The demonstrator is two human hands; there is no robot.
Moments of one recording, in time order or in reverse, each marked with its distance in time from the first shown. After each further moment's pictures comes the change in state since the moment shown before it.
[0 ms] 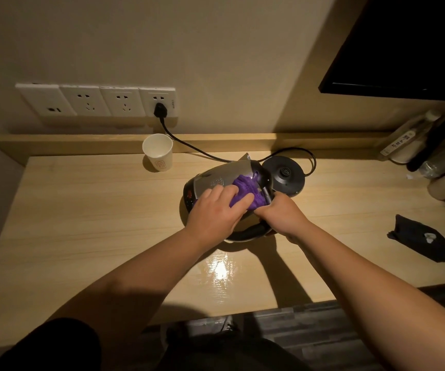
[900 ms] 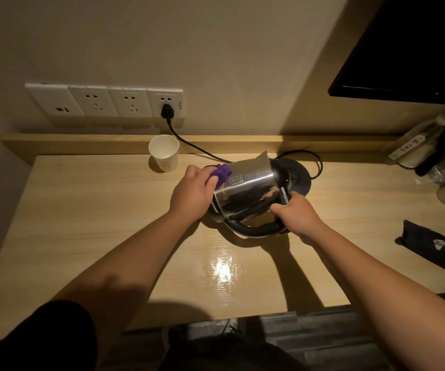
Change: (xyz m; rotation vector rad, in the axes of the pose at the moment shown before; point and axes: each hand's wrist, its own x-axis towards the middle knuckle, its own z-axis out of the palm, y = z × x) left_hand 0.012 -0.065 0.005 -0.405 -0.081 -0.707; right_hand 0.011 0.014 -0.014 0.011 0.096 -0.007
